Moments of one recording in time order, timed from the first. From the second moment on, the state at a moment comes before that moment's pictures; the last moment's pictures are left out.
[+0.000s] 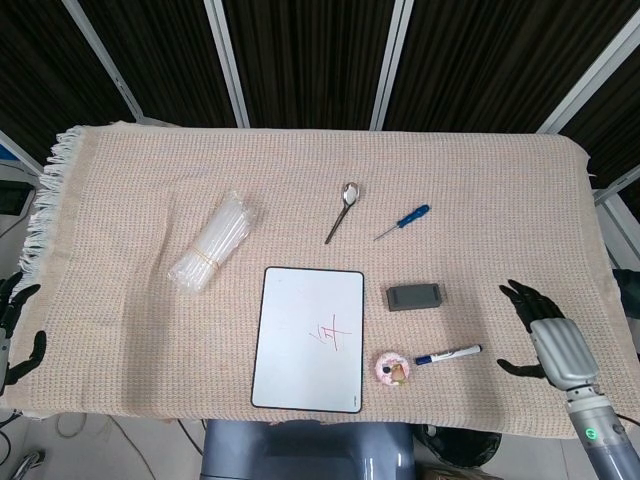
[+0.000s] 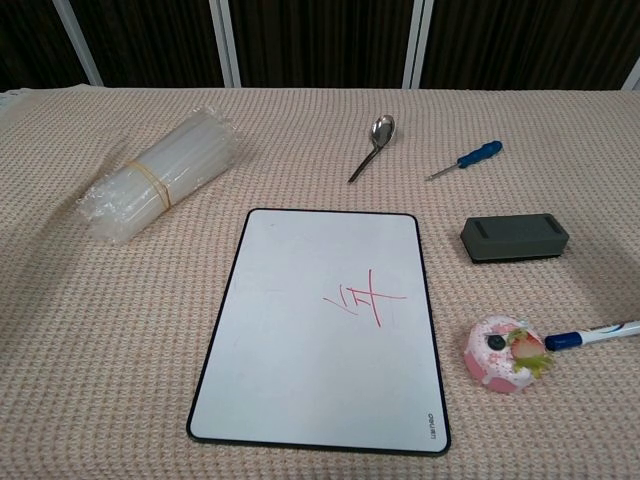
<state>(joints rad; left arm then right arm) -0.03 -1.09 -0.05 -1.66 1.52 1.57 0.01 0.20 -1.04 0.07 -1.71 -1.54 1.22 0.13</state>
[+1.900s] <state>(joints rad) -0.03 -1.08 -0.07 -1.70 1.44 1.53 0.03 0.68 -1.44 0.16 -1.38 -1.14 0.77 -0.18</state>
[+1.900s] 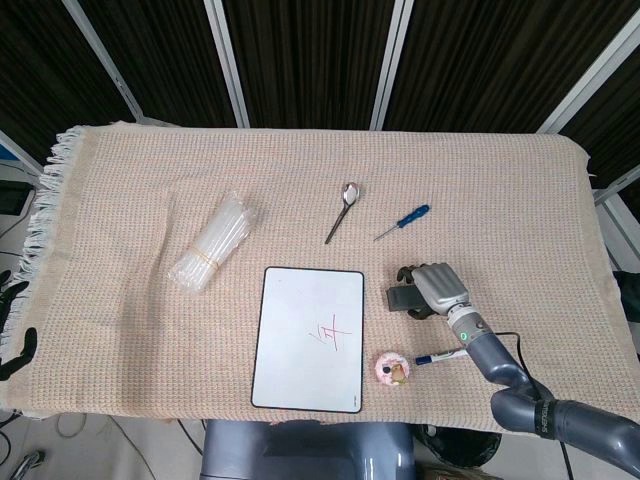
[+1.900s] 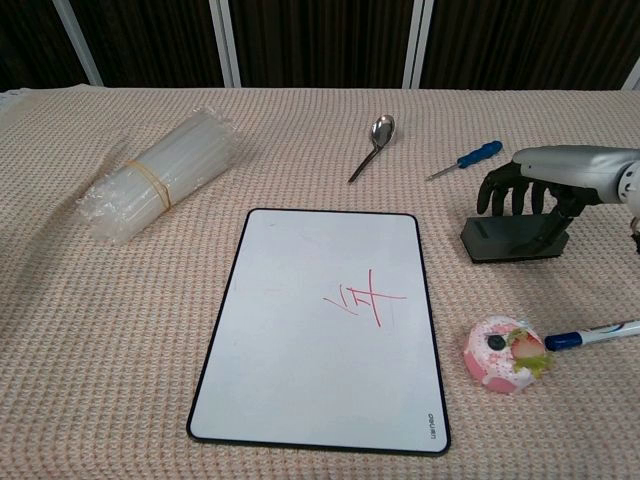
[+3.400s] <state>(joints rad) -0.03 -1.07 -0.07 -1.71 1.43 1.52 0.02 0.87 -1.60 0.23 -1.50 -0.90 0.84 -0.44</state>
